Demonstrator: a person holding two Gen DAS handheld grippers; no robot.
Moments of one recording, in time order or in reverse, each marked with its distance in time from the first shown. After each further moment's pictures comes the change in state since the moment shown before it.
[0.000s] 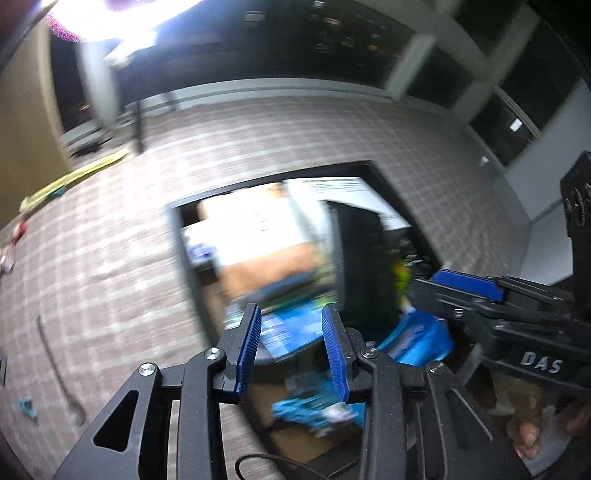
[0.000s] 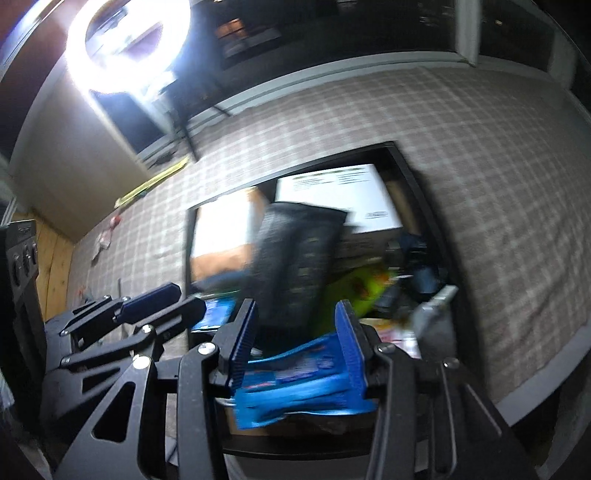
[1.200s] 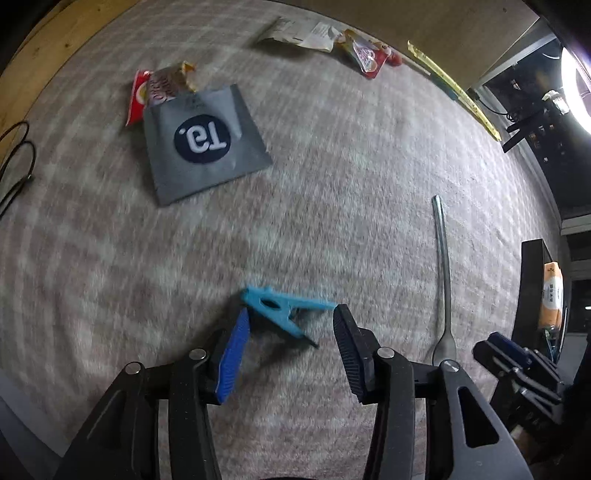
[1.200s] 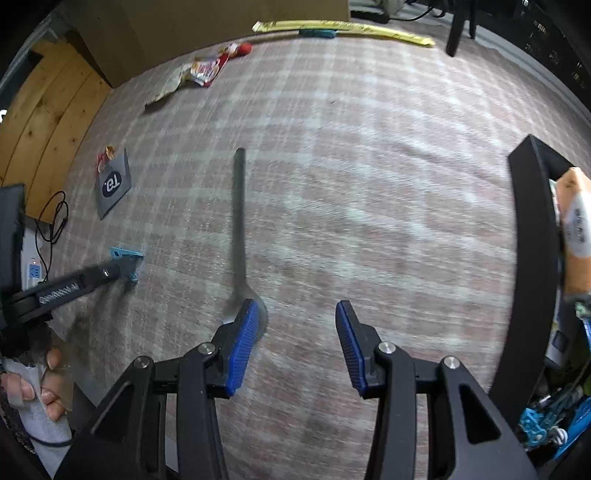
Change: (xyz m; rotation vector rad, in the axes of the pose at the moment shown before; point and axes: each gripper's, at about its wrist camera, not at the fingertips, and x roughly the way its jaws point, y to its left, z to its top) left arm -0.025 0.394 -0.168 -0.670 0.146 0.169; right arm 0.197 0.314 -0.073 -0.348 0.292 -0.022
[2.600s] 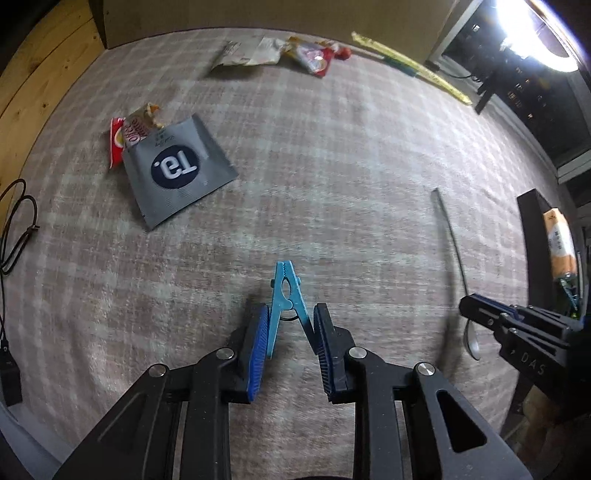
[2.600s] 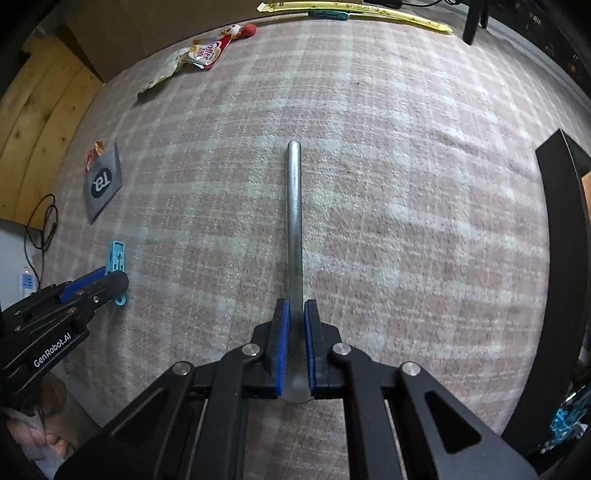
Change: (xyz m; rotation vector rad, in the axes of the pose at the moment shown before) left arm -0.002 0.042 -0.112 0.215 -0.068 0.037; right arm 0.021 0.023 -0.002 0.028 0.004 0.012
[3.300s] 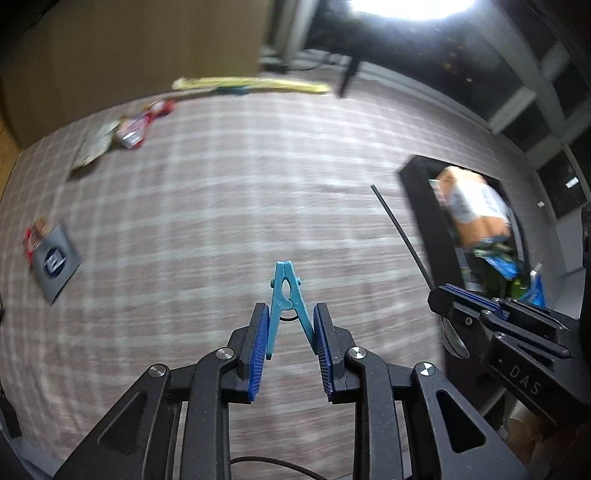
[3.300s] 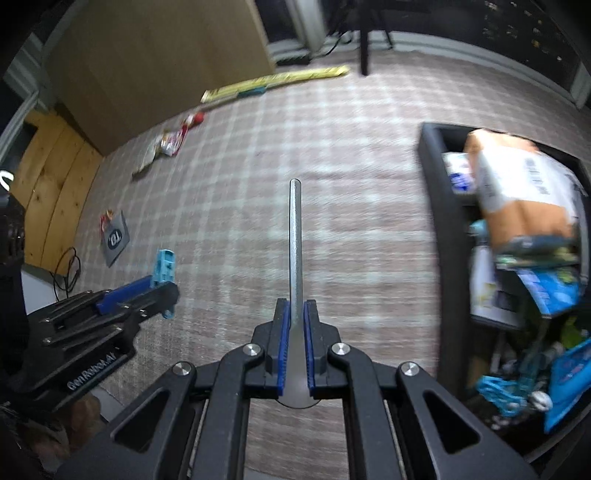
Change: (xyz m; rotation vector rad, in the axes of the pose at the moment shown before) left arm -0.036 -0.195 0.052 0.249 -0.060 -0.115; right arm -0.106 -0.104 -0.039 0.144 -0.211 0.006
